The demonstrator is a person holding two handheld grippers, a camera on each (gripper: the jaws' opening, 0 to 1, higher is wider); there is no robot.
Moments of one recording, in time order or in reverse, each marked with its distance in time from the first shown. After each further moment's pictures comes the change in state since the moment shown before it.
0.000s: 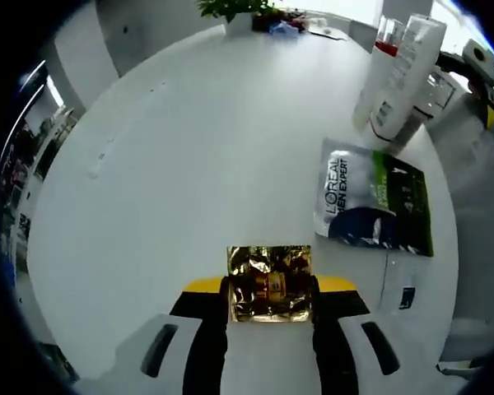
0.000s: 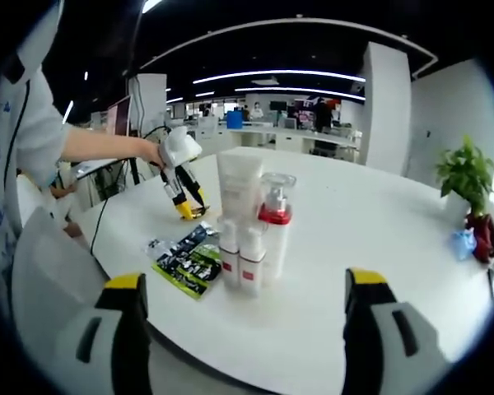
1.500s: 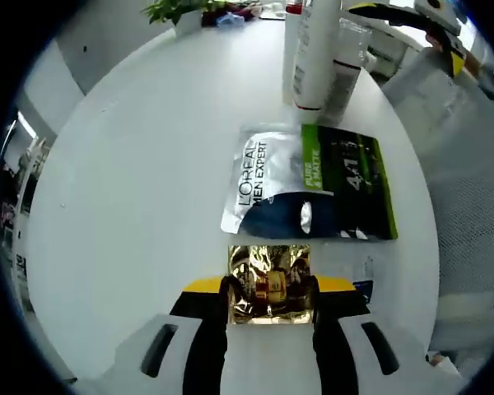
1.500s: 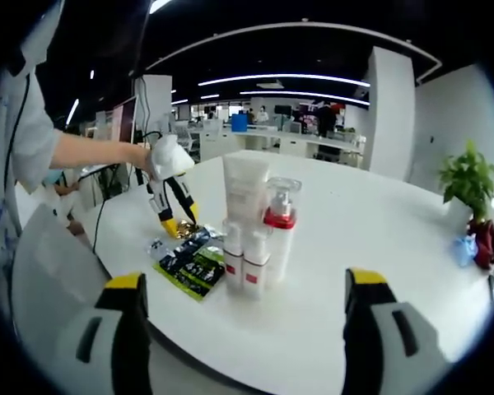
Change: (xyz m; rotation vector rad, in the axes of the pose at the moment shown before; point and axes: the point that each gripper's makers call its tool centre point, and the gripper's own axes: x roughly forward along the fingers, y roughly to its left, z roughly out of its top) left arm -0.002 -0.078 -0.005 0.157 0.059 -0.078; right arm 0.000 0.007 0.003 -0.024 -0.017 0.021
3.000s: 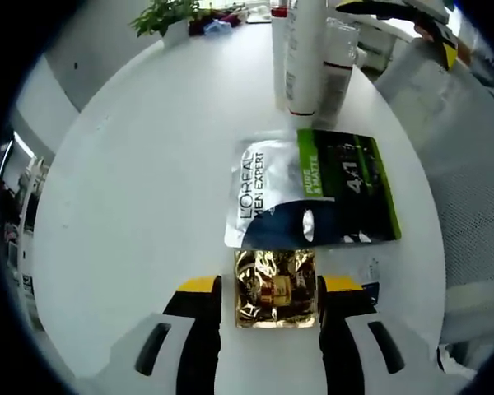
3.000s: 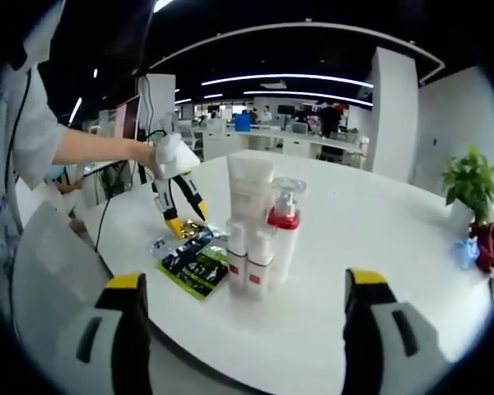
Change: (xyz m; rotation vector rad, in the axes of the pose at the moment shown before) left arm 0.001 0.008 0.007 0.074 -0.026 0.001; right arm 0.001 0.003 0.001 -0.010 -0.003 0.012
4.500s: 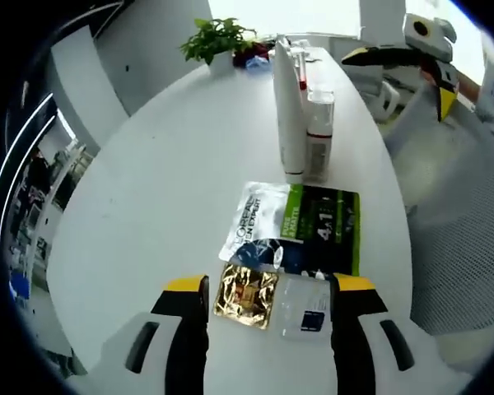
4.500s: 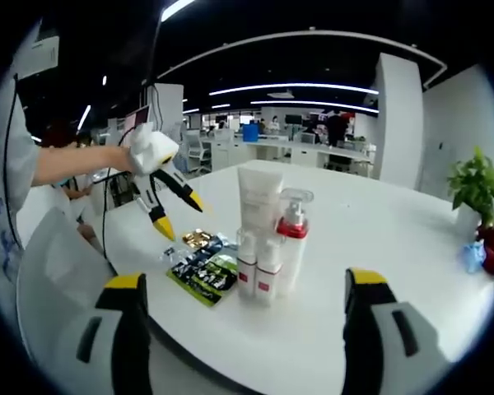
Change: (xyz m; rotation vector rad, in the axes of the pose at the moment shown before) left arm -0.053 -0.036 0.030 -0.169 -0.190 0.217; right arm -0.004 0.010 0.007 -0.003 -0.055 0.052
